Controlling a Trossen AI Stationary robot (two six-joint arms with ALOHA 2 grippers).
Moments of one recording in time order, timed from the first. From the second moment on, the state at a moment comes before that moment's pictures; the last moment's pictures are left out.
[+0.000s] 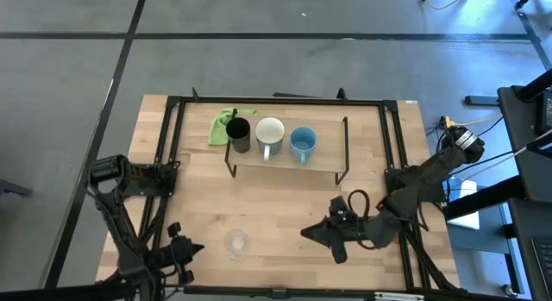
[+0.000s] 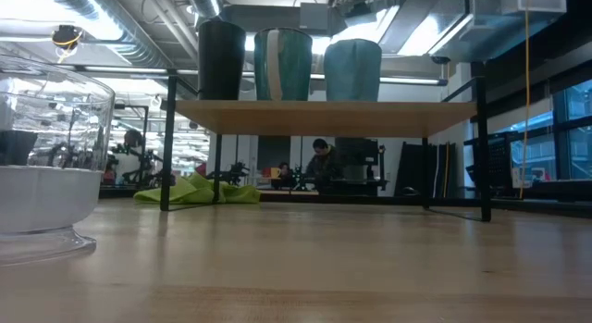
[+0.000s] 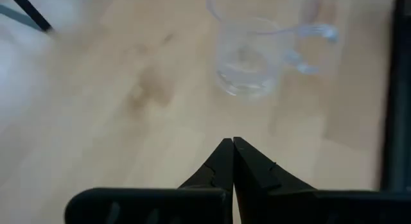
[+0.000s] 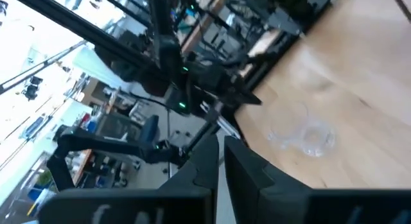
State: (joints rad) left arm -1.27 1.79 1.11 -0.97 -0.82 -1.74; right arm 0.72 1.45 1.06 0.17 0.64 1.12
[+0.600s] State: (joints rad) left arm -1.16 1.71 0.78 -0.30 -0.90 -1.30; right arm 0.74 1.45 1.11 0.16 0.68 1.22
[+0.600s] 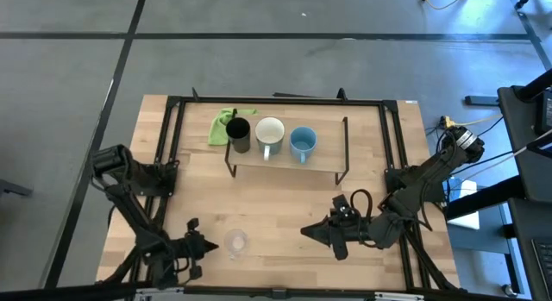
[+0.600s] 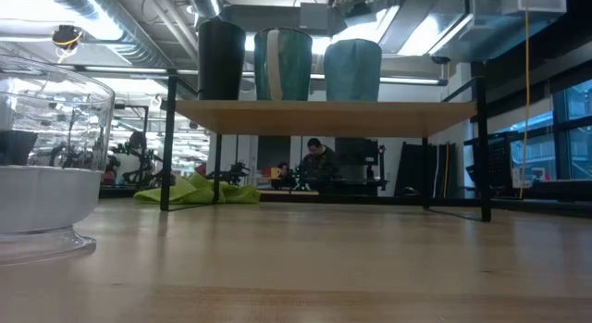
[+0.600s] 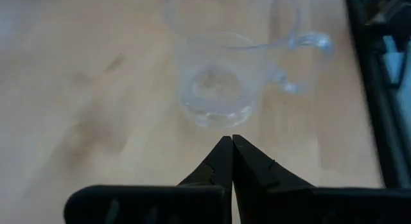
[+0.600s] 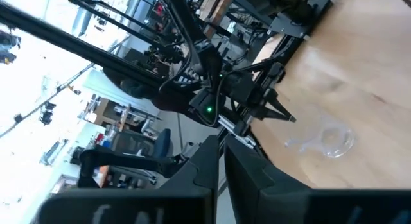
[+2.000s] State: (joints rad) left arm -0.70 1.71 0.66 0.42 -0.54 -0.57; right arm 0.75 1.45 1.11 0.19 0.68 1.23
